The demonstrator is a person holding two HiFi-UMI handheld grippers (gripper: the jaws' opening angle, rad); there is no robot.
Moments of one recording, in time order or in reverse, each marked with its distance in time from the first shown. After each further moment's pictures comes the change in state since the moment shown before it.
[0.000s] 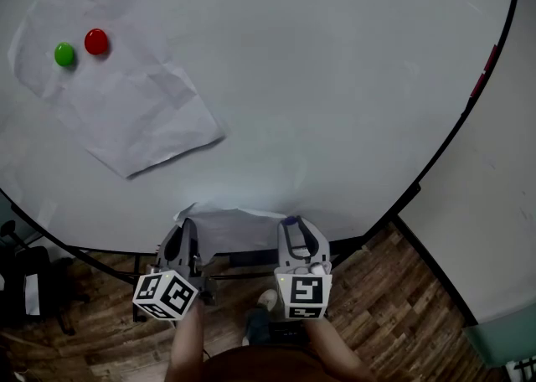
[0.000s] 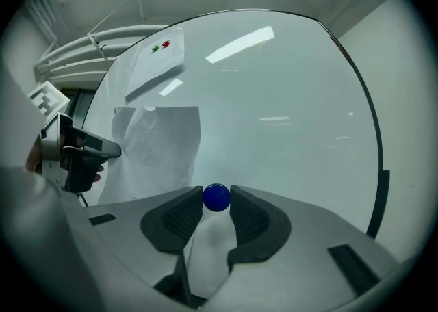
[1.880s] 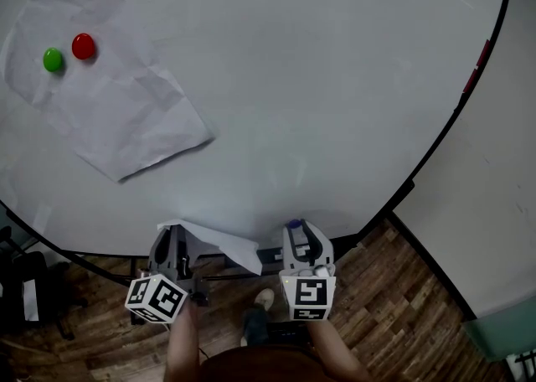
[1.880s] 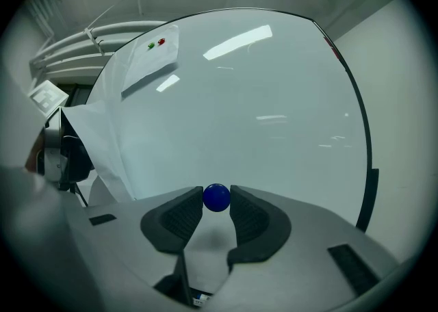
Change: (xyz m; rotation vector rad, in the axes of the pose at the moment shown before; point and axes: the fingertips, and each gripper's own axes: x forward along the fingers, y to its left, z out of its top) left arm -0.004 0.005 0.009 -0.055 -0.041 -0.006; right arm -0.011 -0.020 -0.012 -0.005 0.025 -0.034
